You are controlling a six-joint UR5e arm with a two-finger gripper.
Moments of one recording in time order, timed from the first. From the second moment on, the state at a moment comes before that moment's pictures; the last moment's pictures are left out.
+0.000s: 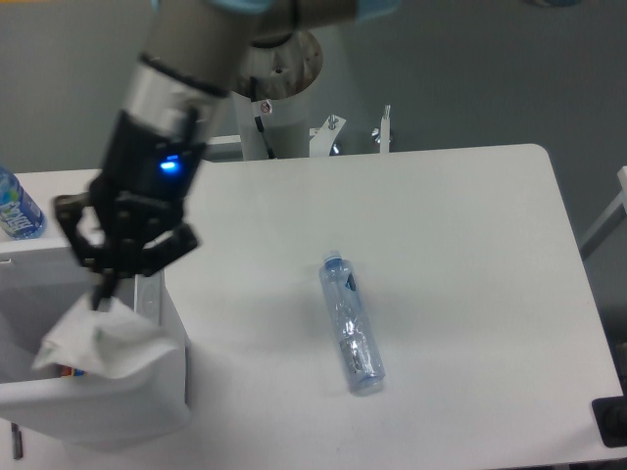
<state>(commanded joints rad) 2.14 -1.82 -1.34 -0.93 1.00 -0.23</state>
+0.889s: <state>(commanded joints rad) 2.20 -1.79 -1.39 -0.94 1.18 -0.12</state>
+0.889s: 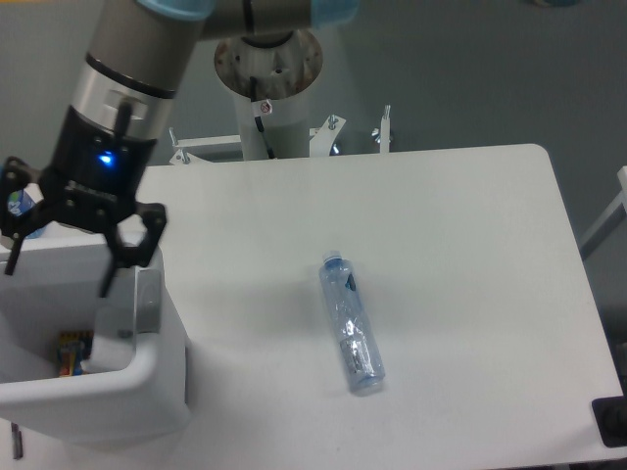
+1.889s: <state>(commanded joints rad) 2.44 -1.99 -1.47 -1.04 1.39 0.15</state>
